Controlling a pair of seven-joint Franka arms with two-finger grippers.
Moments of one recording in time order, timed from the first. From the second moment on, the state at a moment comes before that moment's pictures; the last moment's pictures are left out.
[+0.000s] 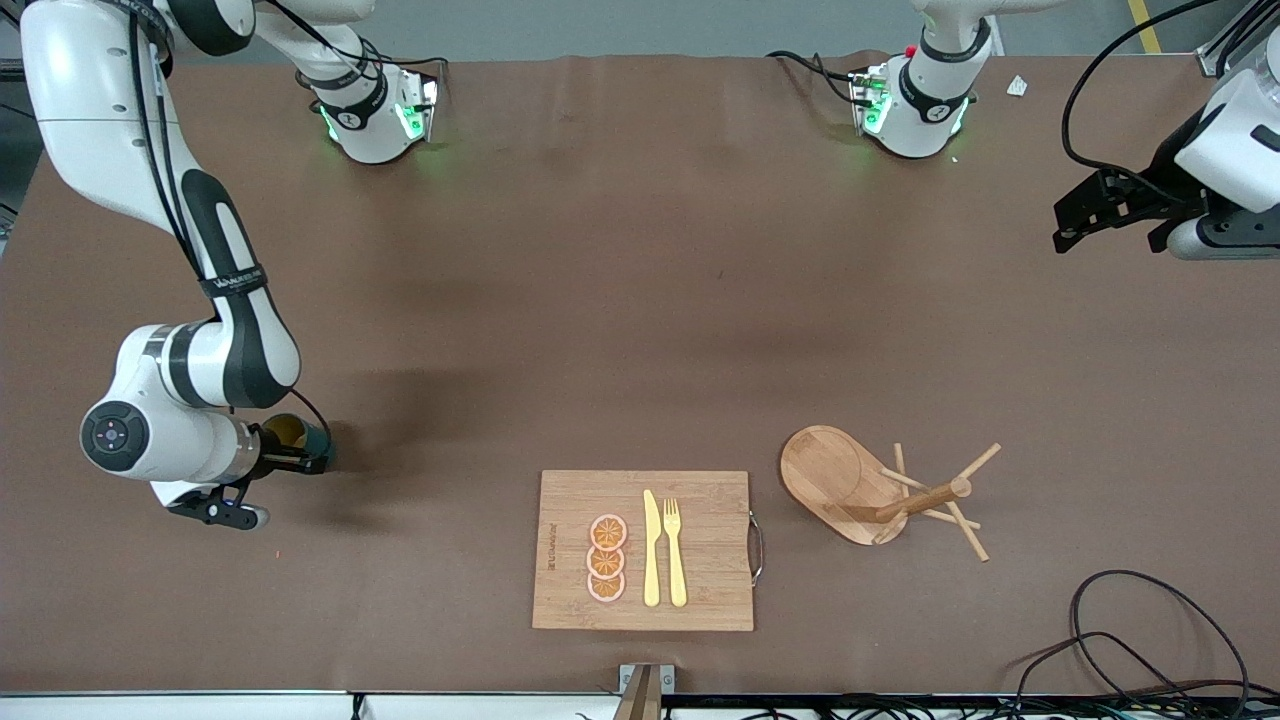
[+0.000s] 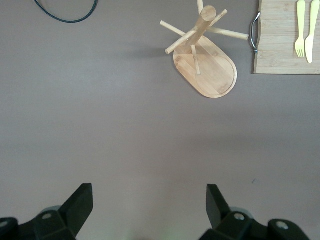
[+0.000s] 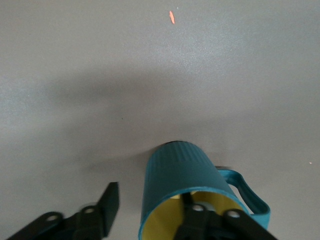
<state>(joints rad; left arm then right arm) 0.05 -0.01 -0.18 -1.50 0.00 1.50 -0.13 -0.02 0.67 0.02 -1.56 -0.02 2.10 0.23</state>
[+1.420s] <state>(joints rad) 0.05 -0.01 -0.18 -1.50 0.00 1.50 -0.12 0.64 0.86 0.04 -1.12 0.10 2.16 1.29</state>
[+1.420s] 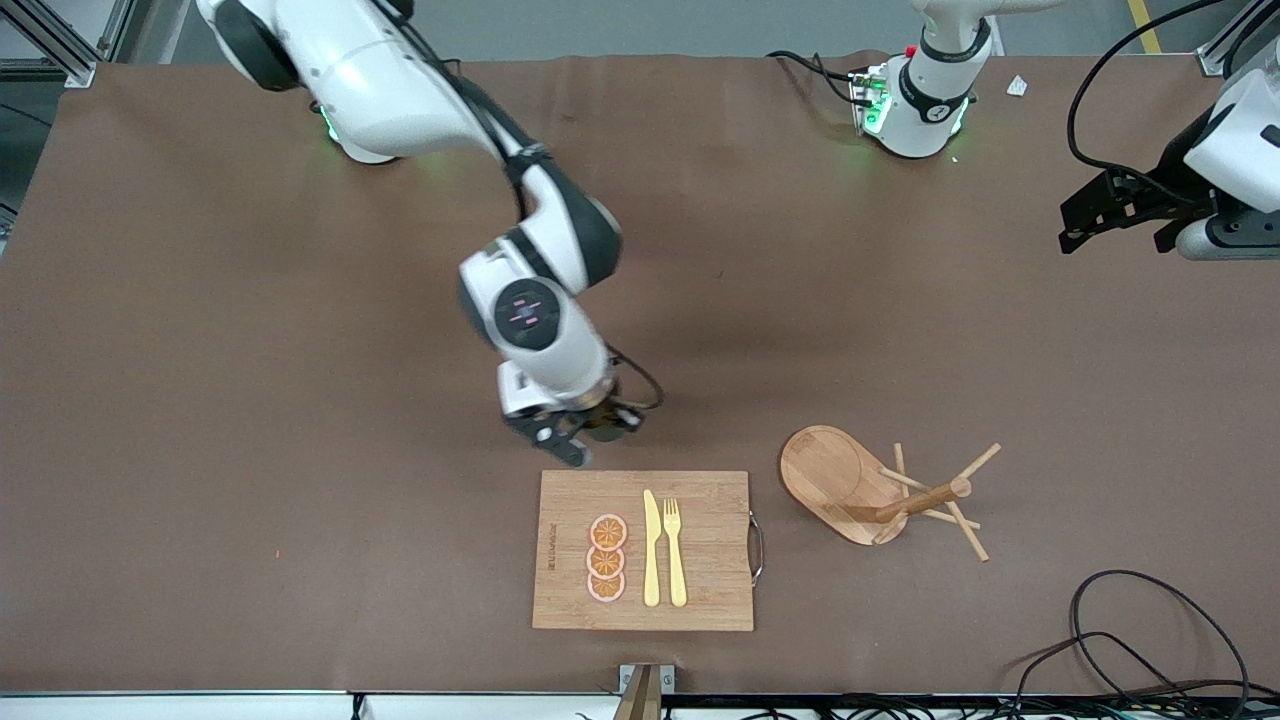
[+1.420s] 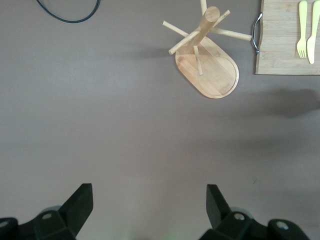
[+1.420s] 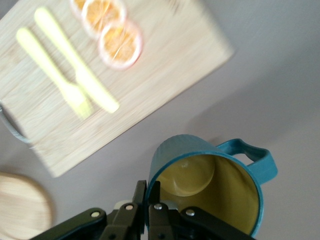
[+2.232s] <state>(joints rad) 0.05 0.00 -0.18 -1.50 0.00 1.50 -0.12 0.64 0.95 0.01 -1.00 0.09 2.15 1.49</state>
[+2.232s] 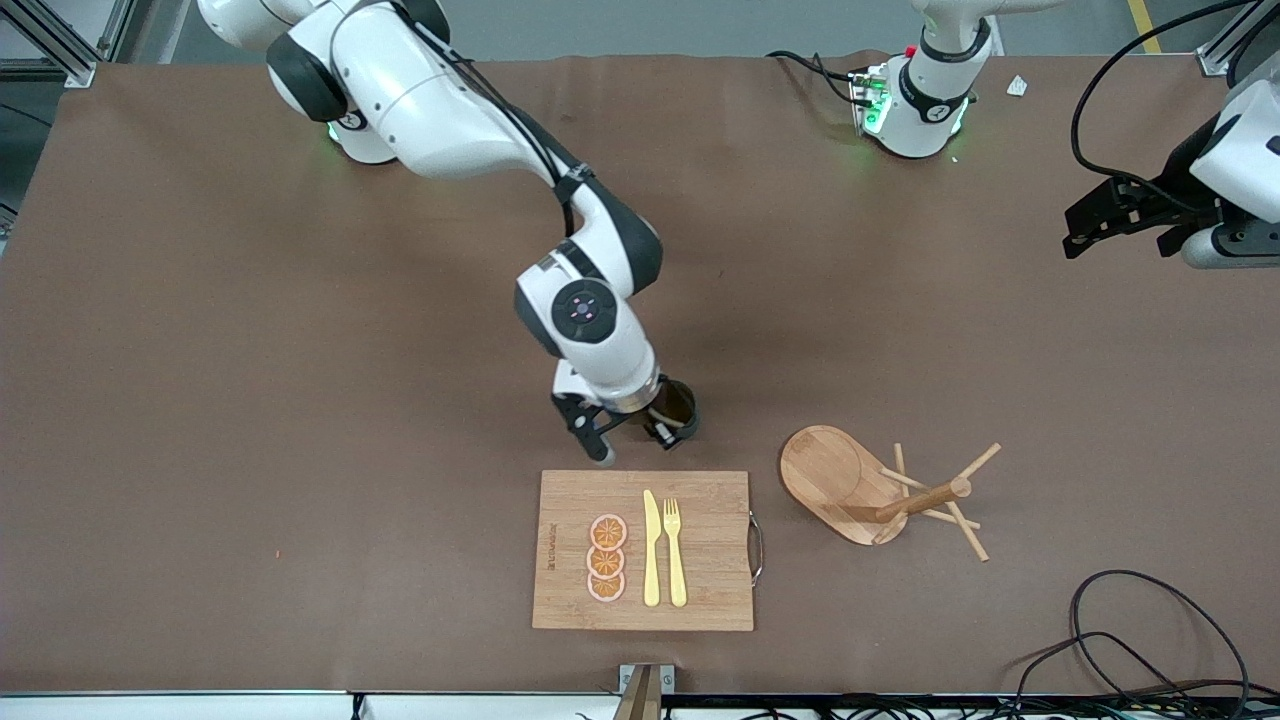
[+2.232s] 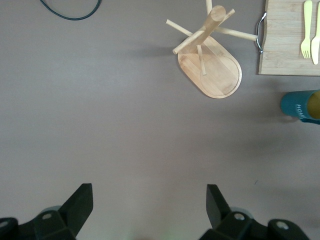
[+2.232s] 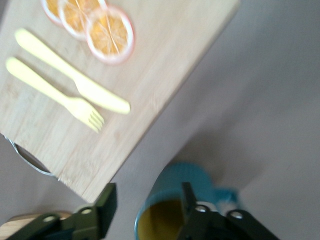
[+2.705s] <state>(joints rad) -0.14 0.07 -0.25 -1.50 0.09 1.55 -0.49 0.31 0.77 0.00 -0.99 0.09 1.87 0.83</state>
